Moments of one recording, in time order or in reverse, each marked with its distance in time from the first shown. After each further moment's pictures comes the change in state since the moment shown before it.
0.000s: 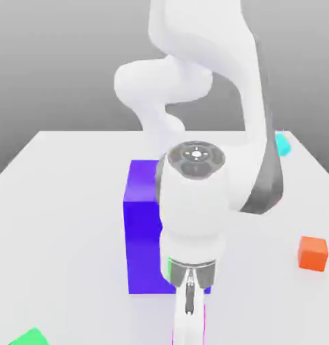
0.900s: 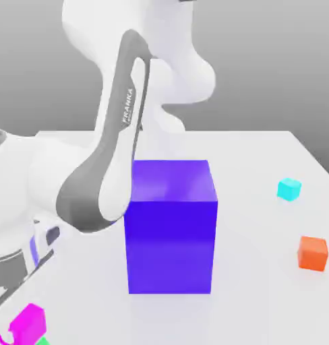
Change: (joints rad) arm -0.331 0.139 -0.091 0.200 0.112 -0.081 -0.216
